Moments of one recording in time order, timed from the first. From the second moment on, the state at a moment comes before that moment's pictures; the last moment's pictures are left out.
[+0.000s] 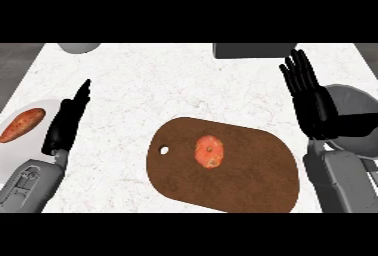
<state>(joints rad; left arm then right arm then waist) -0.30 0.45 -0.22 -1.30 0.07 0.26 0.20 -0.36 -0.19 0.00 -1.40 -0.25 0.02 -0.16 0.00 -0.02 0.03</state>
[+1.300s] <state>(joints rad) -0.19 0.32 -0.08 -1.52 0.28 0.21 0.16 -0.70 -0.53 0.20 -1.23 0.15 0.52 -0.54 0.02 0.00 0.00</state>
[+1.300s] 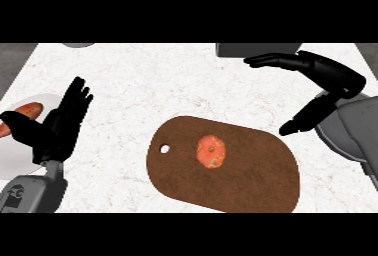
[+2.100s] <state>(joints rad) -0.19 0.32 -0.06 -1.55 0.27 0.20 0.19 -0.87 -0.47 0.55 -1.31 0.54 0.66 -0.32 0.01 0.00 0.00</state>
